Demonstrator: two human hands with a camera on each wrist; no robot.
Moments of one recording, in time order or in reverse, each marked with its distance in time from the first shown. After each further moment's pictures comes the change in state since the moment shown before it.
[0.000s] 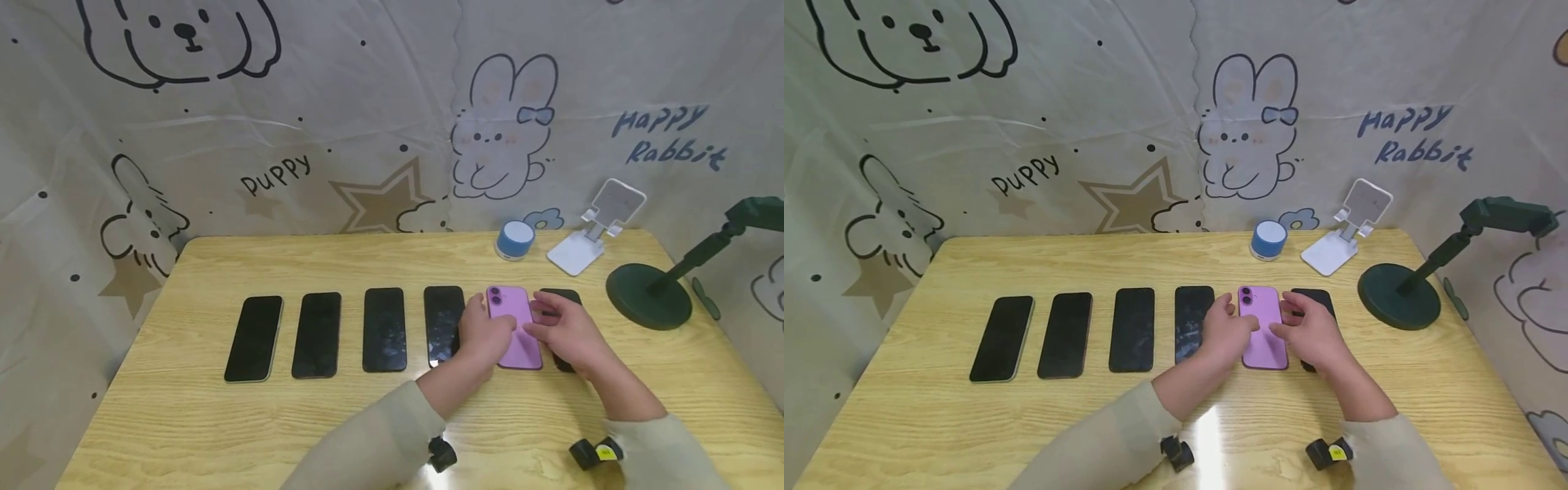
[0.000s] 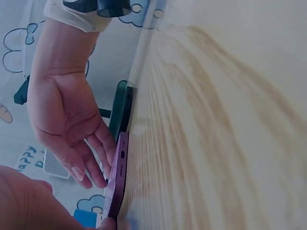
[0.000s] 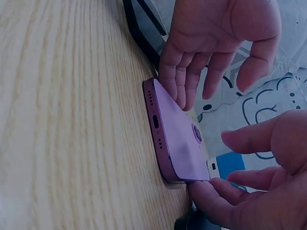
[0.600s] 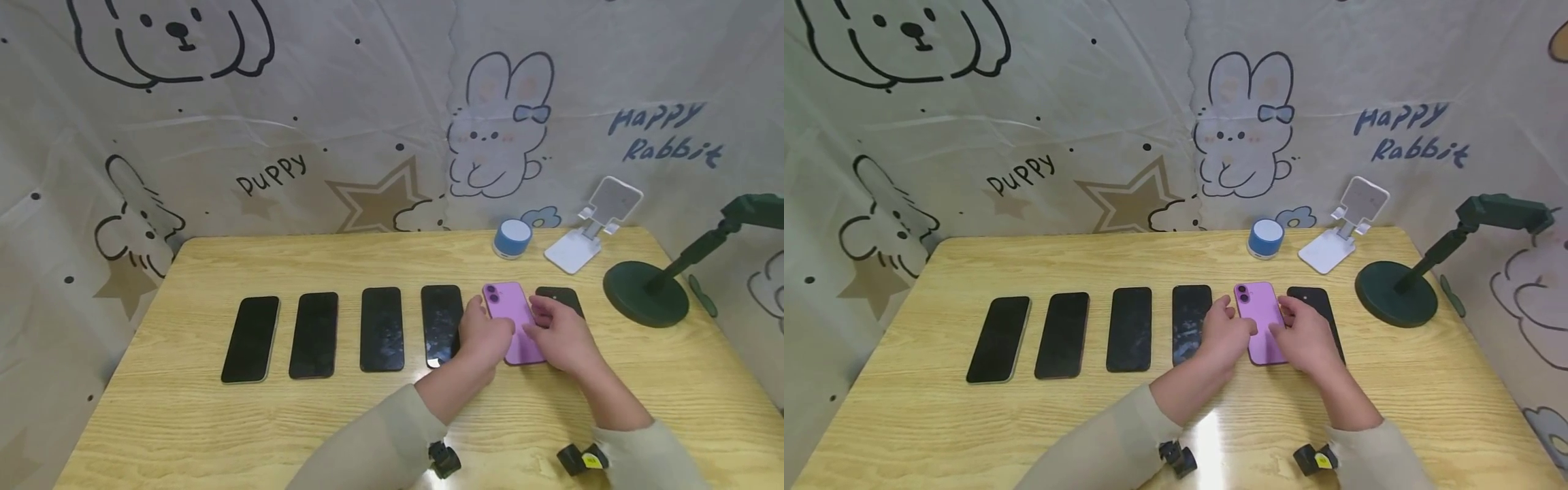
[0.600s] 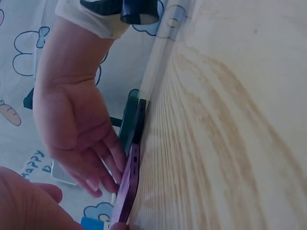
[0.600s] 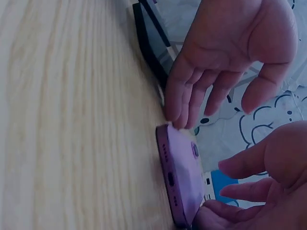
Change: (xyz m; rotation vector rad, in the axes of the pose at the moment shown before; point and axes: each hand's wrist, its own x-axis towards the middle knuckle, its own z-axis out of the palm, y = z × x) left_hand -0.006 0.002 0.002 -0.047 -0.018 -0.056; right_hand -0.007 -0.009 0.008 -0.213 0.063 0.011
